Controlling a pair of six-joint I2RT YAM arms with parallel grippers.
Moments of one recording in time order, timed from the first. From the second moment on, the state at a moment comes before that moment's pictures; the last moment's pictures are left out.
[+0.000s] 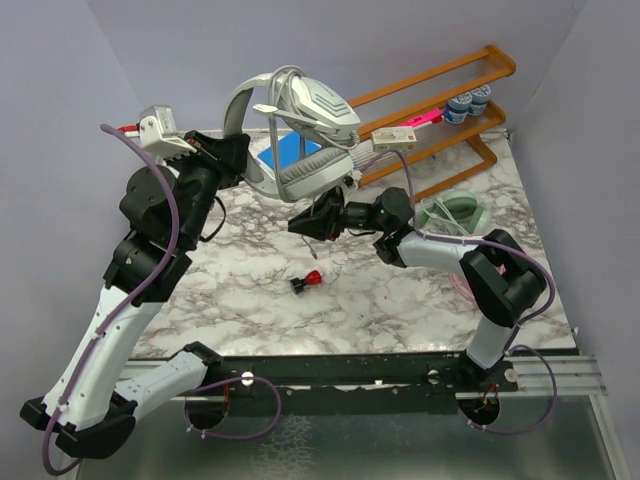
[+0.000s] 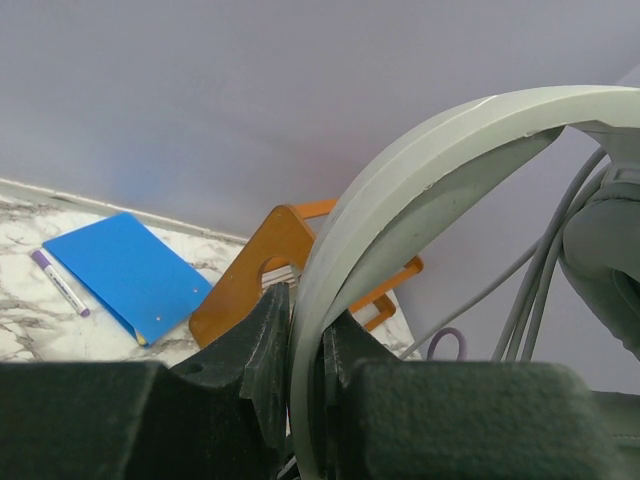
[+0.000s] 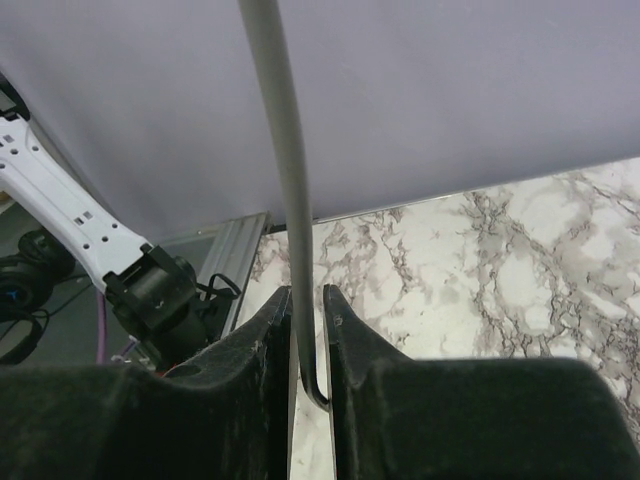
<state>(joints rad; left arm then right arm) -0.54 0.94 1.38 -0.29 -0.30 -0.59 0.70 1.77 0.98 1.13 -0.86 0.51</state>
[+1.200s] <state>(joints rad) -0.54 1.04 1.15 -0.20 -0.74 -0.39 0.96 1.43 0.99 0.77 -0.77 0.47</state>
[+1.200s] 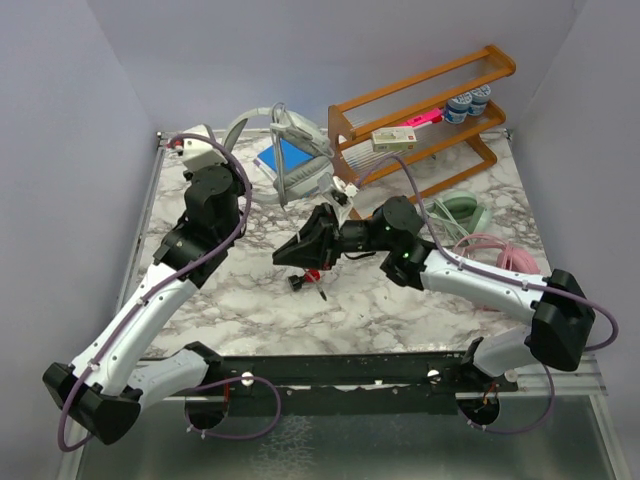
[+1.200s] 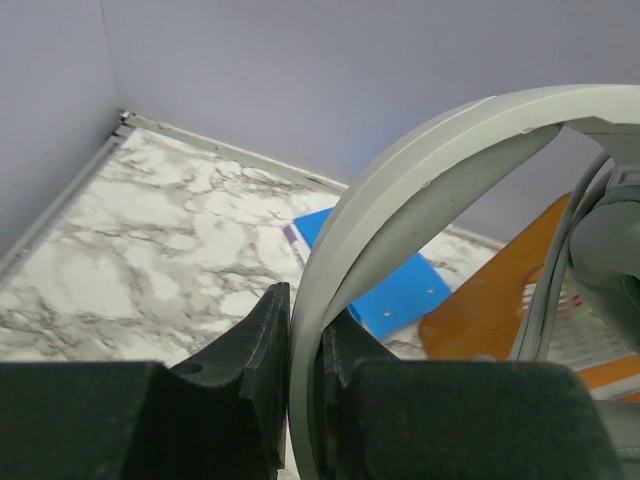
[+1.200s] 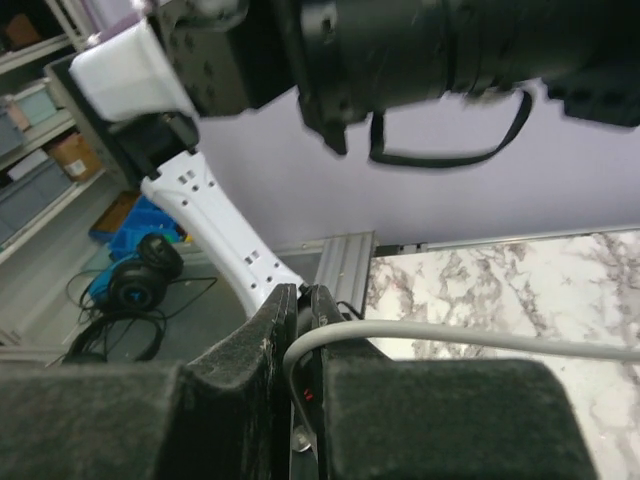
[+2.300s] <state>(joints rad) -0.54 0.96 1.12 -0.38 -0.35 0.27 0.98 1.38 1.50 -0.60 -0.07 -0.31</state>
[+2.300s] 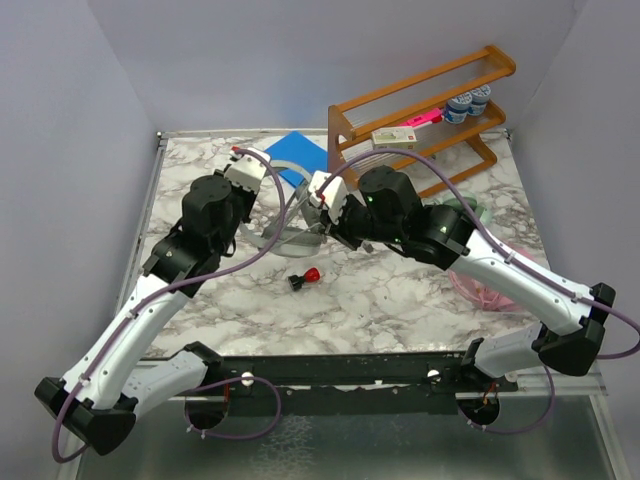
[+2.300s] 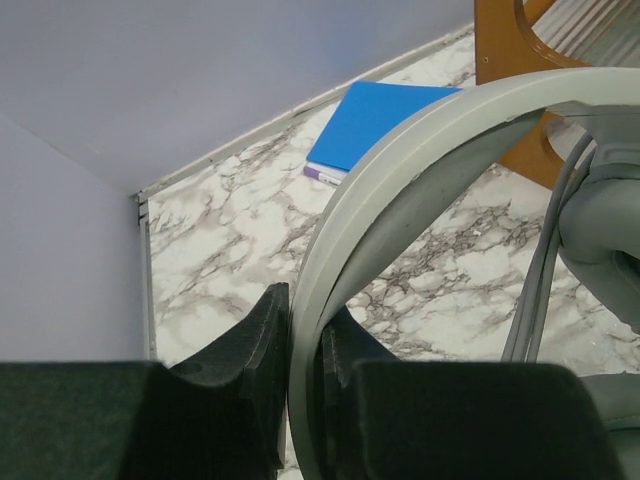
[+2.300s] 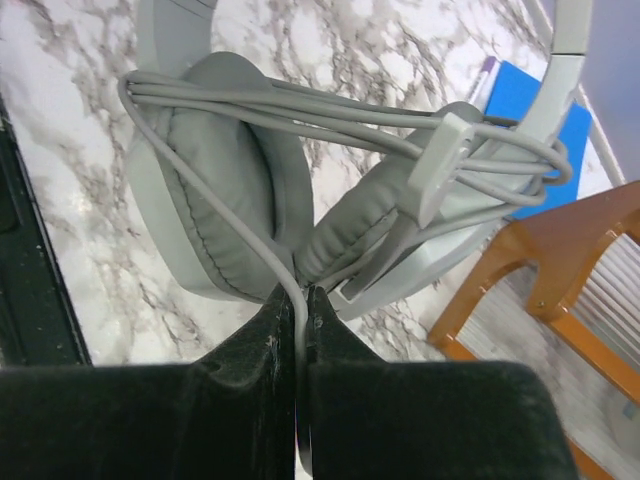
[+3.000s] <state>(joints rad) -0.54 1.02 1.12 -0.50 -0.28 0.33 0.97 1.38 1.49 -0.60 0.15 -0.39</state>
